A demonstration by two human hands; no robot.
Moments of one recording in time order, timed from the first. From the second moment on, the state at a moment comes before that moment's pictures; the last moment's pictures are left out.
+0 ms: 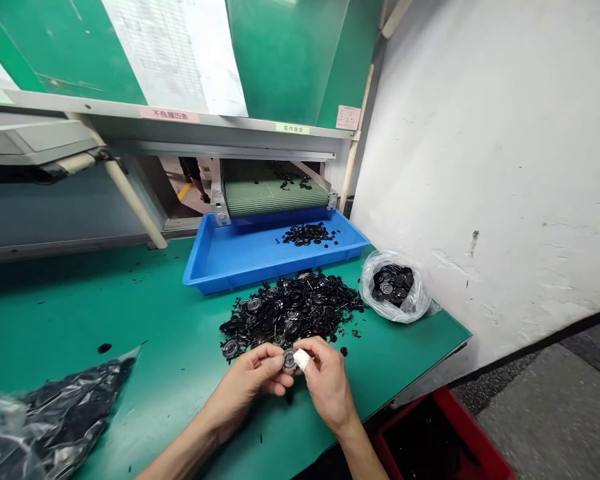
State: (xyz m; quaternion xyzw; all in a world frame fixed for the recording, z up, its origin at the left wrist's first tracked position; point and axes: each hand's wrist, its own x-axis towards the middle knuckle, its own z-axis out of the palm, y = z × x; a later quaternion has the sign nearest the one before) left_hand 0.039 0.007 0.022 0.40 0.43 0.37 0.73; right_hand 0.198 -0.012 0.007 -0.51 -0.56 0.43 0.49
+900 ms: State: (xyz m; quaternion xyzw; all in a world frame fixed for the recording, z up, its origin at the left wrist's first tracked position) left_hand 0.037 -0.003 0.005 0.31 0.49 0.42 0.70; right_hand 0.174 -0.003 -0.003 -0.51 -0.70 0.21 0.45
